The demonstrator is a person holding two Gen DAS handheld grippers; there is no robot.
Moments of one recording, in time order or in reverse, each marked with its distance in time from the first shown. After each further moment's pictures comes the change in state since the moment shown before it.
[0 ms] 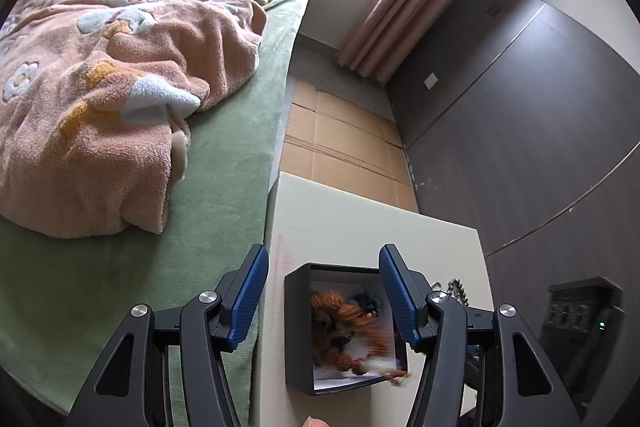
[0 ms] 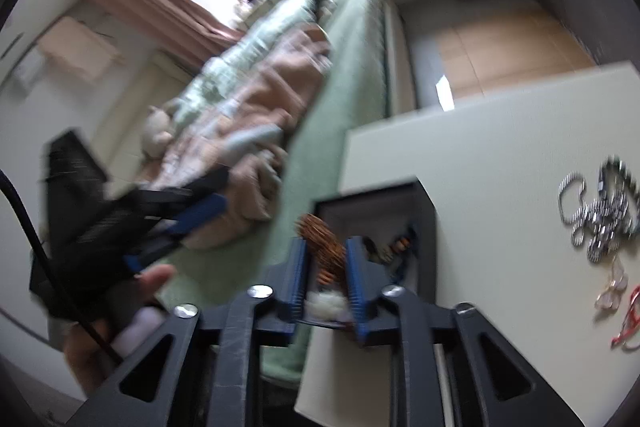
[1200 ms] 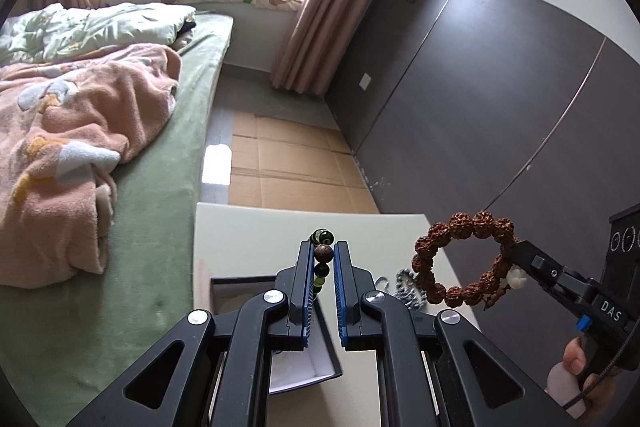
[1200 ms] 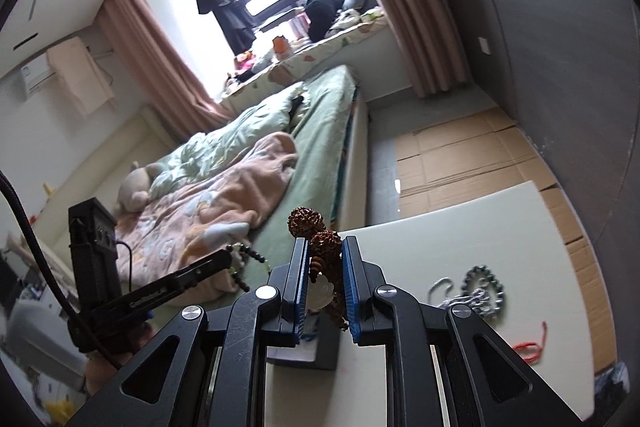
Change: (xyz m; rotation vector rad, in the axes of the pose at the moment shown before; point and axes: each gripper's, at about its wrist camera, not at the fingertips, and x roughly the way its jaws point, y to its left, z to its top) left arm -0.008 -0.074 -0.018 0.226 -0.070 -0.114; right arm -0.151 -0.004 0.015 -0.126 -0.349 -0.125
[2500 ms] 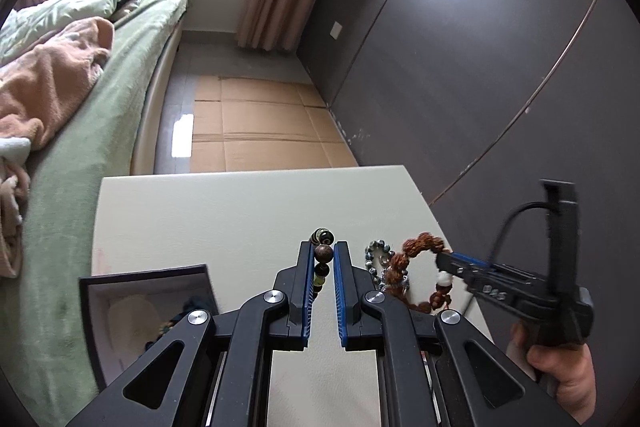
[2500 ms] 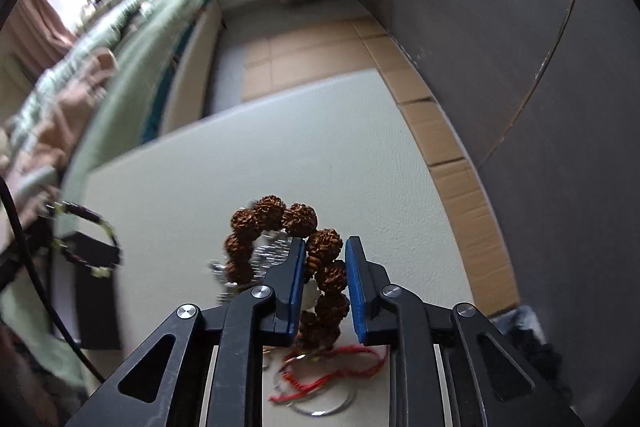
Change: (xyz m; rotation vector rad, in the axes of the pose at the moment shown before) left arm 0.093 -0.065 -0.020 0.082 0.139 -0.046; right arm 0.058 -0.155 -0.018 0.085 0.330 -0.479
